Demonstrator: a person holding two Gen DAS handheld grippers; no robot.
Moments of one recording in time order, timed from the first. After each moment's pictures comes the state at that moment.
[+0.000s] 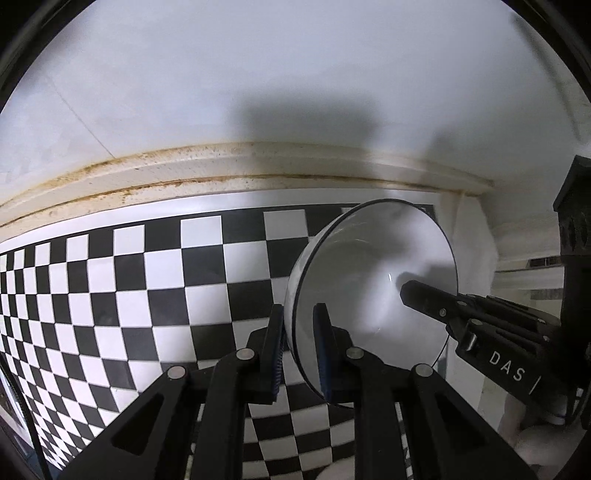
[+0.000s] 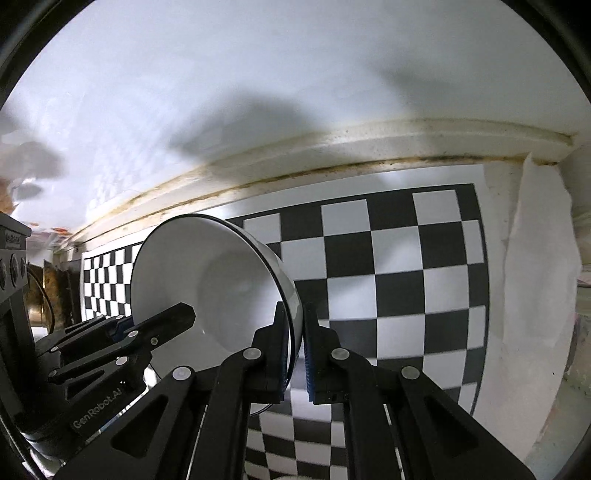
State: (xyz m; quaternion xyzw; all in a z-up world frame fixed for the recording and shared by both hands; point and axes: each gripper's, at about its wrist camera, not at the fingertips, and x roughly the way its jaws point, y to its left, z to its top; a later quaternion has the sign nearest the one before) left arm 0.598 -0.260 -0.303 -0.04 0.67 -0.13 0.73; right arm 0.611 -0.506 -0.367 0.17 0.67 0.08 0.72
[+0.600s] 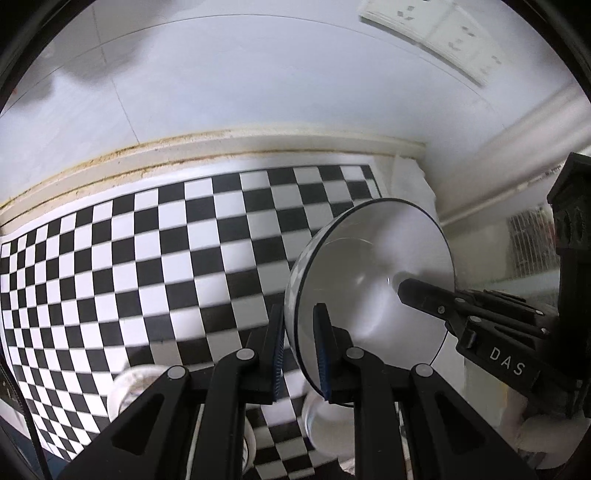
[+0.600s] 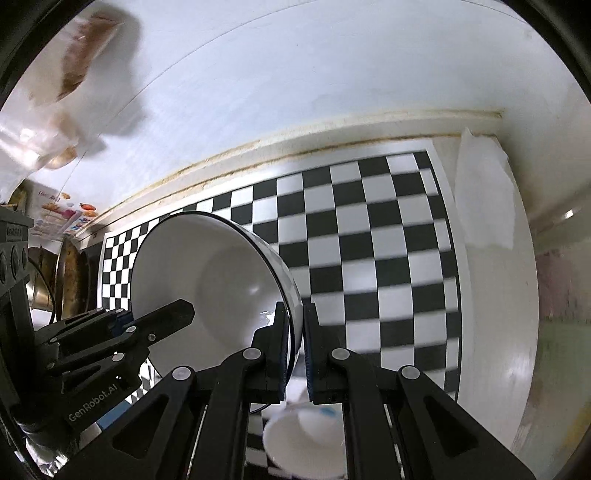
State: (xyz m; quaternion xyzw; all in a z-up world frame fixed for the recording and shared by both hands) left arm 0.477 -0.241 -0.227 -0.02 0.63 -0.18 0.75; right arm 0.471 -0.488 -0.266 0.16 0.63 0.07 0.76
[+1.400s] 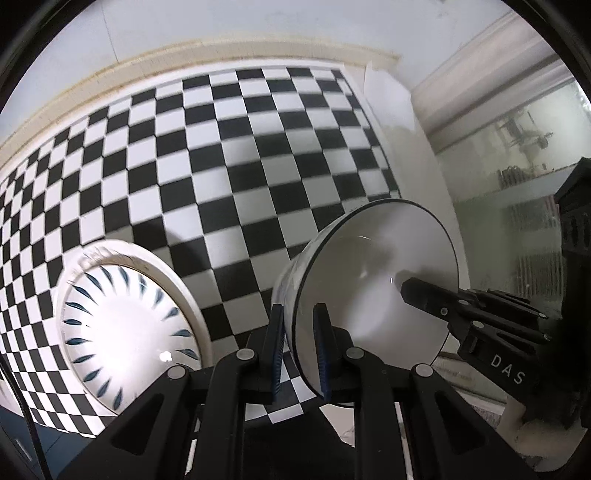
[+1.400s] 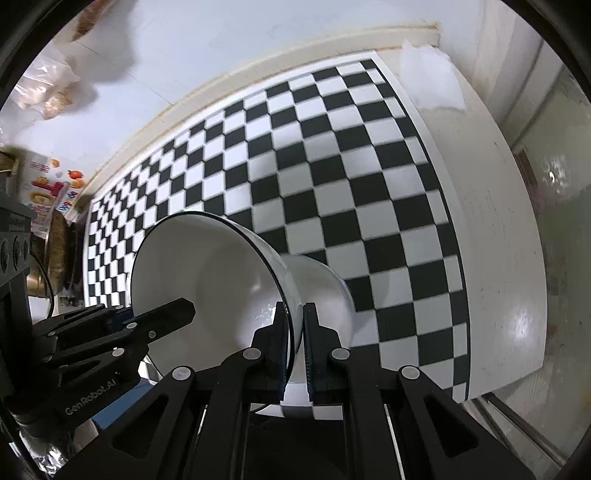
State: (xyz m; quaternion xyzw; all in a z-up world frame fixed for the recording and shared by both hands) left arm 0.357 -0.260 -0.282 0.00 0.68 -0.21 0.70; right arm 0.317 -0.496 -0.309 0.18 0.65 0.03 0.74
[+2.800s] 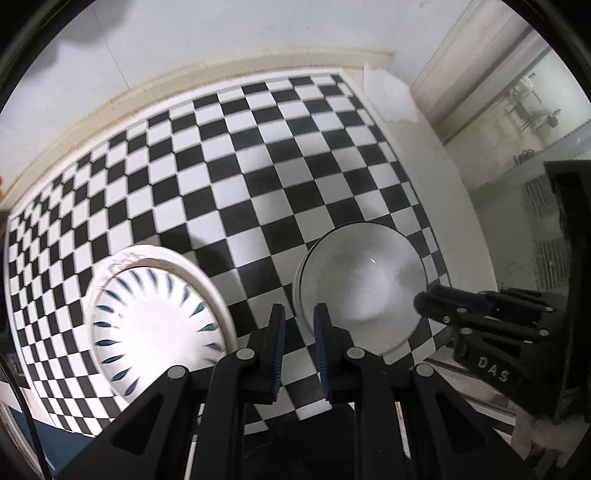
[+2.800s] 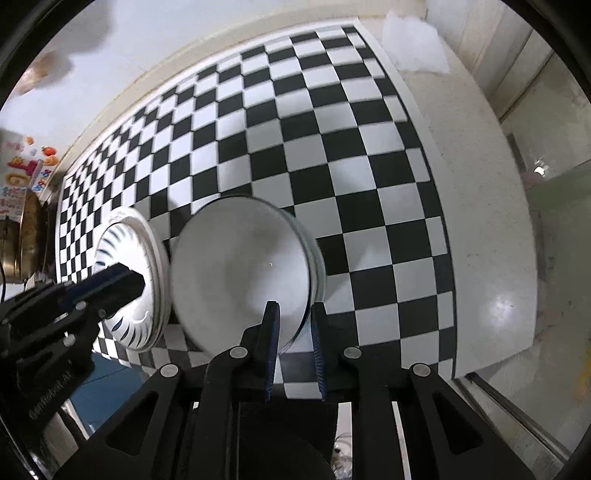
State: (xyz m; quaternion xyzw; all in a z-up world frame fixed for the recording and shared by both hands) left arm 0.331 -0.247 -0.256 0.07 0.64 -0.19 0.74; right arm 0.296 -0.492 -0.330 0.13 0.68 0.01 0.72
